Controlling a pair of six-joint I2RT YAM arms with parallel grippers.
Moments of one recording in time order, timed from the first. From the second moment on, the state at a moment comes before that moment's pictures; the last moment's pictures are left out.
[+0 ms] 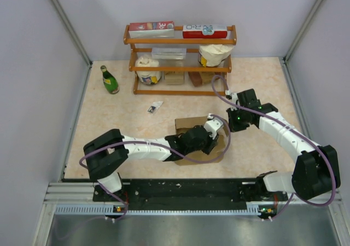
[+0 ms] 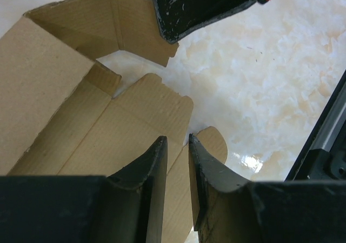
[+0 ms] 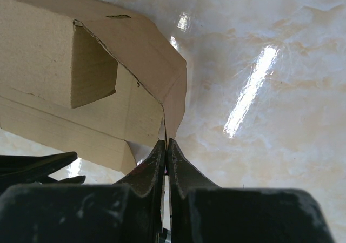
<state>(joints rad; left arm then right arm) -1.17 1.67 0.90 0.31 -0.12 -0.26 0.33 1.30 0.91 -0.69 -0.18 0.08</state>
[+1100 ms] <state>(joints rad) -1.17 1.94 1.05 0.37 -0.26 -0.29 0.35 1.30 0.90 -0.69 -0.20 0.08</state>
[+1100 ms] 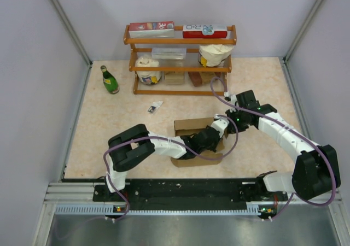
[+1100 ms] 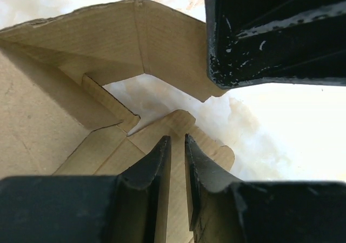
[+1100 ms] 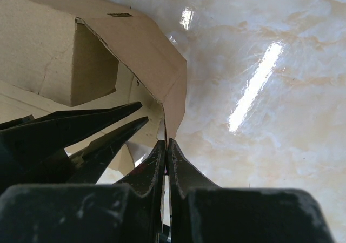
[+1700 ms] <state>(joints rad) -1.17 1.97 1.06 0.37 -0.28 -0.30 0.34 1.30 0.89 -0.70 -0.19 0.08</state>
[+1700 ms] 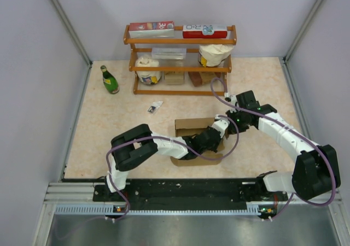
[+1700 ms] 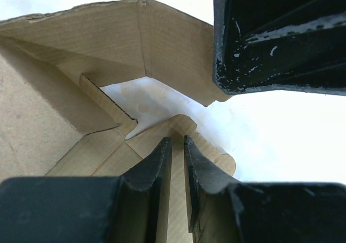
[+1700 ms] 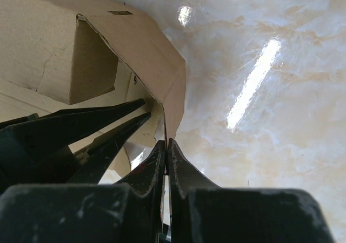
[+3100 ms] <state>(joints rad) -1.20 1.96 1.01 0.37 -0.28 -0.34 0.35 1.24 0.88 -0.71 -0.23 0.11</state>
